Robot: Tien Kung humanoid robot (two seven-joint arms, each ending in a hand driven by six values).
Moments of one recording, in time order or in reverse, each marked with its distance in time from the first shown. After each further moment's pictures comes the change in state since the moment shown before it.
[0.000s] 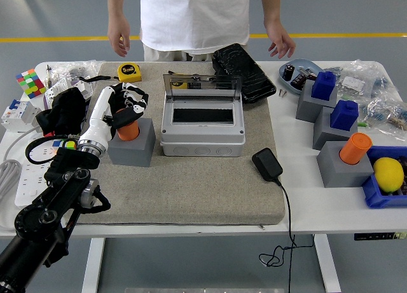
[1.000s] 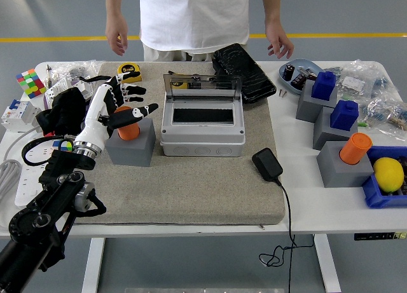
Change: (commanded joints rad) left arm 0.047 0.017 -0.018 -0.015 -0.012 -0.069 -0.136; right arm -0.012 0.004 0.011 0.000 -0.001 0.001 0.009
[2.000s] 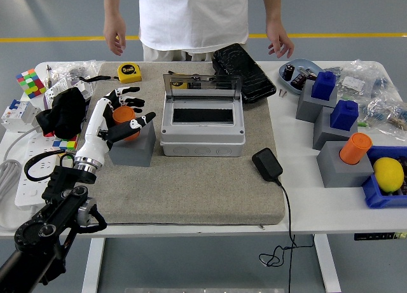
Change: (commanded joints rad) left arm 0.012 -0.025 0.021 0.100 -0.014 0.017 -0.145; right arm -0.001 0.004 -0.007 0.000 0.007 -0.003 0.015
